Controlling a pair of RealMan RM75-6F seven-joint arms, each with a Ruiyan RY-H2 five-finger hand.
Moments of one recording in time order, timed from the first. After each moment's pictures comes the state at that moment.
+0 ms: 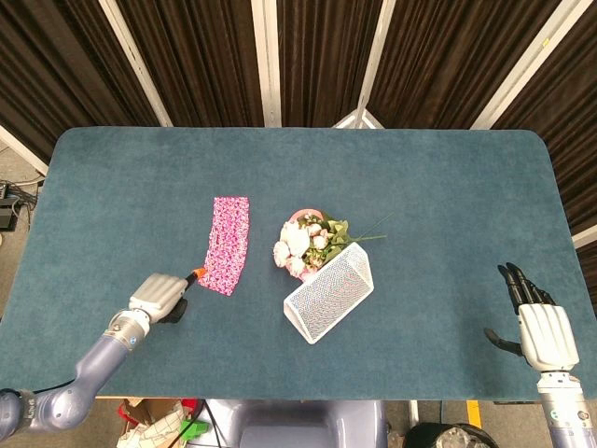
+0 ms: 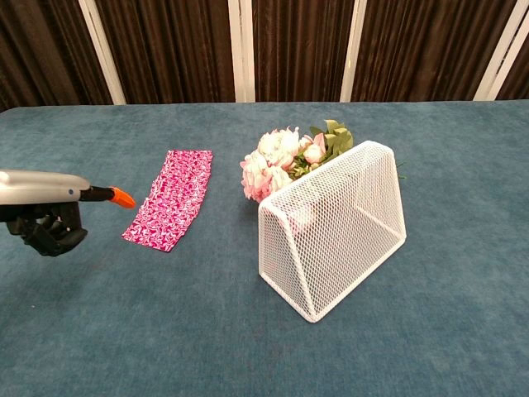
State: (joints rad) left arm -0.71 -1.27 -0.07 -1.85 0.70 0.82 0.63; right arm 0.10 -1.18 0.07 -1.59 -1.48 1.46 -0.04
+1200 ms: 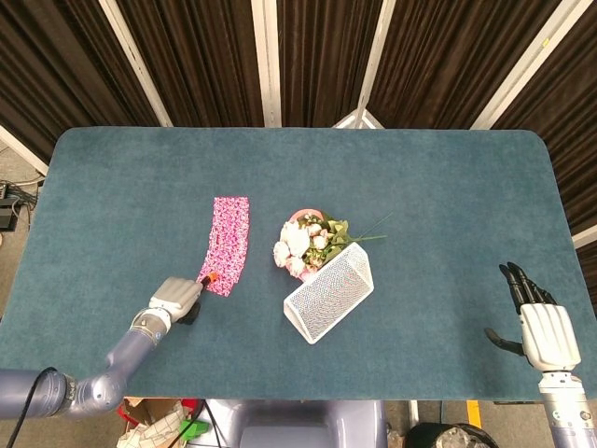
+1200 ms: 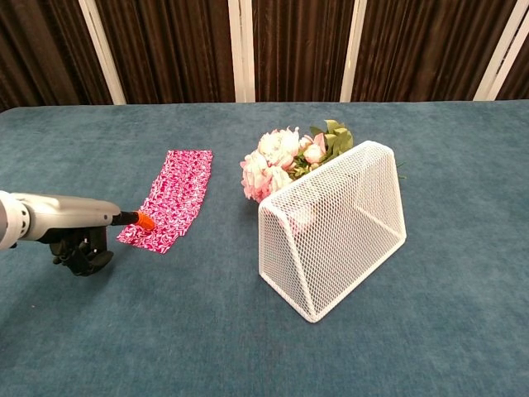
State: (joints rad) left arm -0.90 -1.39 0.04 -1.77 0.46 0.87 0.67; right arm 0.10 -1.17 0.07 -1.60 -1.49 1.46 -0.01
